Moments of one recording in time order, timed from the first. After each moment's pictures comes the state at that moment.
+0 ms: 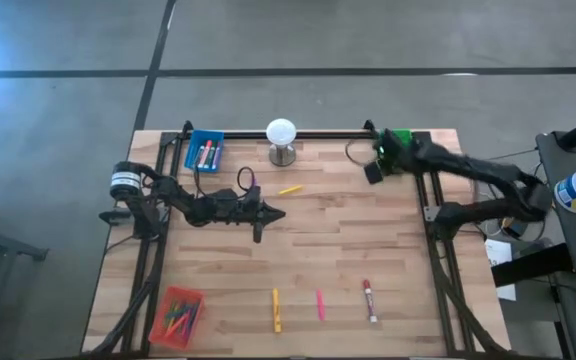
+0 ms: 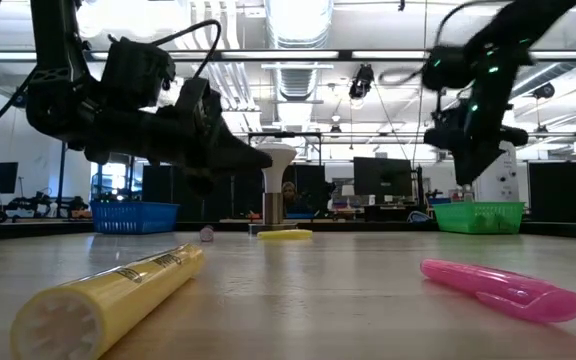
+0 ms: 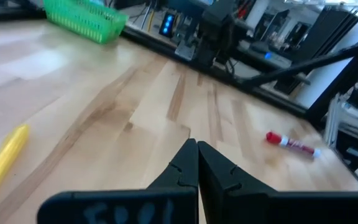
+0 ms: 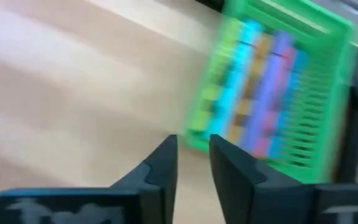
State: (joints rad) left arm 0.10 1.73 0.41 1.22 0.06 -0.40; right arm -0.66 1.22 0.76 -0.73 0.36 0.45
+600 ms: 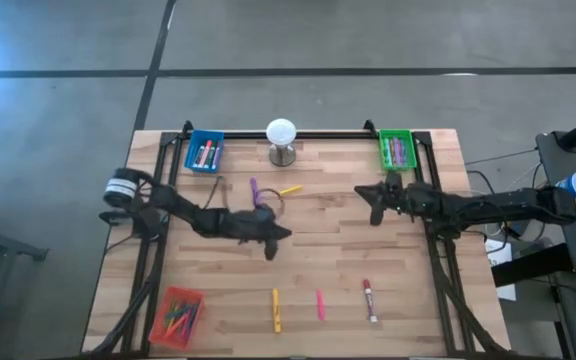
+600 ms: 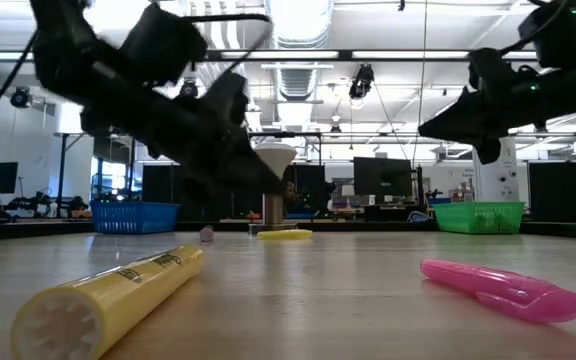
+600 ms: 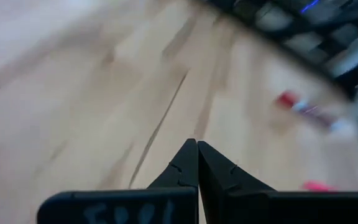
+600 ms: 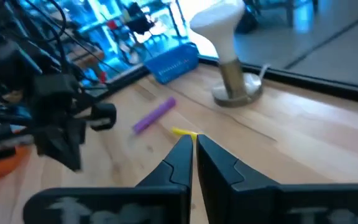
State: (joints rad) left arm -0.10 1.72 0.58 0.77 -0.14 -0.57; right arm -0.15 0.77 0.09 0.50 0.26 0.43
